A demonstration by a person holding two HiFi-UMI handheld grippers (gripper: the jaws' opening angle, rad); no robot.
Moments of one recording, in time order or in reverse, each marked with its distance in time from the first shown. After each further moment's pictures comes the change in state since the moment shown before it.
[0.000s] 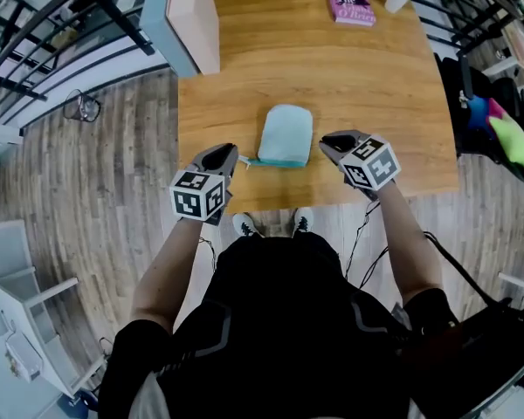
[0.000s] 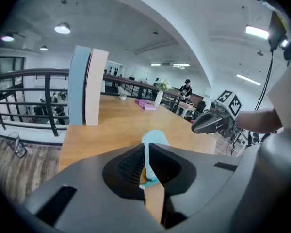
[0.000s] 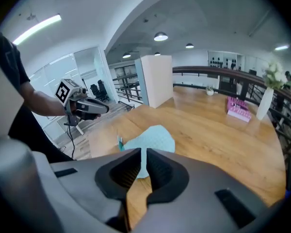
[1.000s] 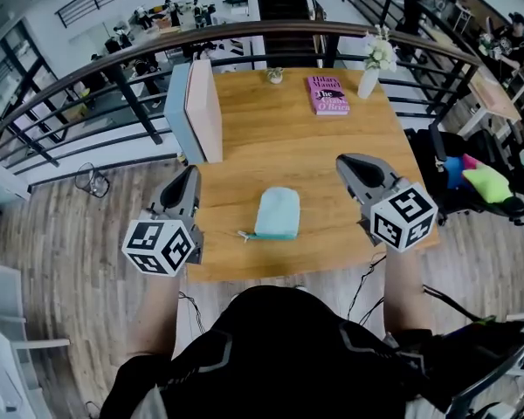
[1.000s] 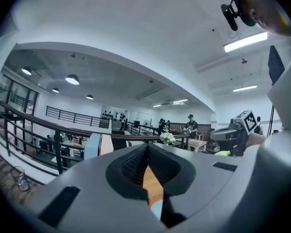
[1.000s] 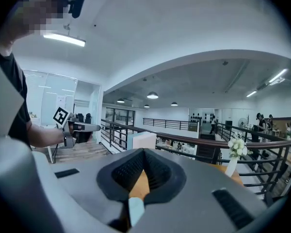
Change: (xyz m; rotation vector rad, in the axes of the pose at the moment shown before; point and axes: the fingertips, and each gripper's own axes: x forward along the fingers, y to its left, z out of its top) left arm -0.168 -0.029 0.224 0.119 -0.555 0.108; right arm -0.228 0.032 0.189 -0.128 -0.626 -0.289
